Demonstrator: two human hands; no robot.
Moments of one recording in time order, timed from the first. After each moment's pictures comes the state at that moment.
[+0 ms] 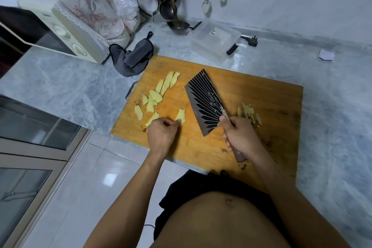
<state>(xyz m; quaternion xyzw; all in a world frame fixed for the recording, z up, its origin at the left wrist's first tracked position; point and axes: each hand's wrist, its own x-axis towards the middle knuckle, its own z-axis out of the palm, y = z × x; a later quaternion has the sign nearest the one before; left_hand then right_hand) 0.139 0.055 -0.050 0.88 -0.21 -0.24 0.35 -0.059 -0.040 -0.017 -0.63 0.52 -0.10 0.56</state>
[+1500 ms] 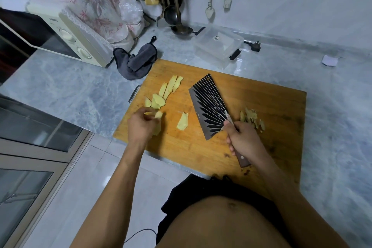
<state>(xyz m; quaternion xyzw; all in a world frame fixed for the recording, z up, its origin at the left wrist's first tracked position) 0.202 0.065 -0.022 0.88 -0.21 -0.23 0.36 -0.058 -0.043 -0.016 -0.62 0.53 -0.09 0.57</state>
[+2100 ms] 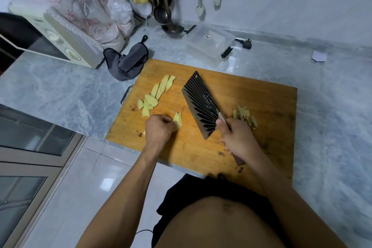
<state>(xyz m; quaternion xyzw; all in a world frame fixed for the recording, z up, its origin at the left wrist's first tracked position) 0.151 0.035 -0.042 0.88 -0.26 -0.26 0.30 -0.063 -0.044 -0.013 -0.70 0.52 -0.07 0.49</state>
